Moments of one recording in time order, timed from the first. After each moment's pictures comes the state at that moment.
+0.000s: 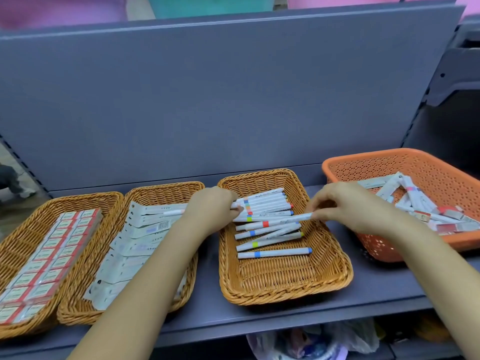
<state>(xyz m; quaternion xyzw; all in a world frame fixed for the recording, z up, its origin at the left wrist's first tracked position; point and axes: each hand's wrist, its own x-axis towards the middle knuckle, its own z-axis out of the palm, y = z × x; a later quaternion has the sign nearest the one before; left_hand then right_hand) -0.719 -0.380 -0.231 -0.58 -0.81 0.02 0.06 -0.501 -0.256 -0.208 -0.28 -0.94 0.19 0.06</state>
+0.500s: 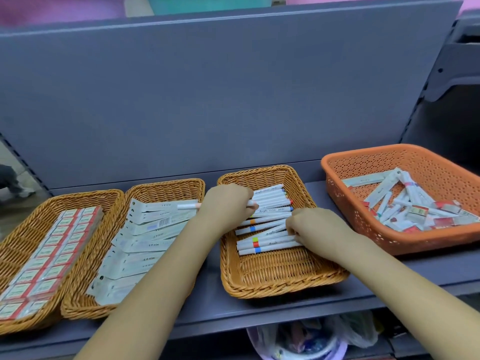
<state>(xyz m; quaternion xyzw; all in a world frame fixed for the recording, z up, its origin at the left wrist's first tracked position) -0.698 -0.372 -0.230 -0.60 -0.79 0.01 0.08 -0.535 -0.287 -0.263 -0.24 -0.97 -0.06 -0.06</state>
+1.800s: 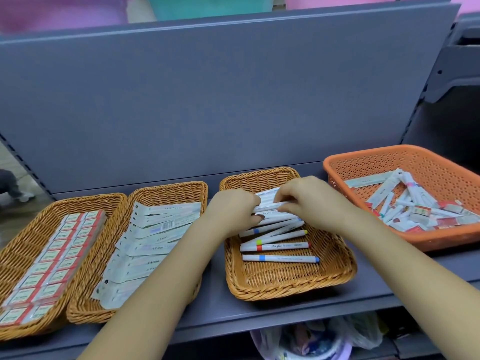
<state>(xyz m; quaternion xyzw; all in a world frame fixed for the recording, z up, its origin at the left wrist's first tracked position) -0.700 -0.373 -0.232 -0.65 -0.75 0.05 0.08 -0.551 -0.282 -0.217 -0.24 -0.96 0.11 0.11</state>
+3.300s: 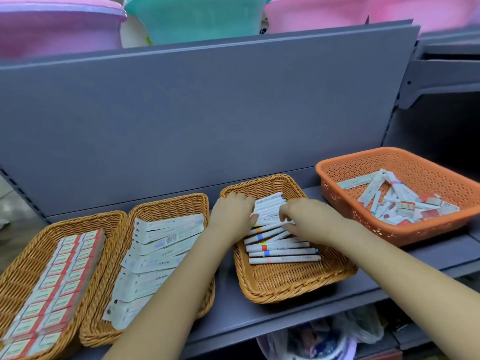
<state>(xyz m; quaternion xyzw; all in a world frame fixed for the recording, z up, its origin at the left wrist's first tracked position) -0.719 -0.366 -0.250 -0.64 -0.76 -0.01 0.11 -0.559 -0.292 -0.239 -0.29 -0.96 0.01 -0.01</state>
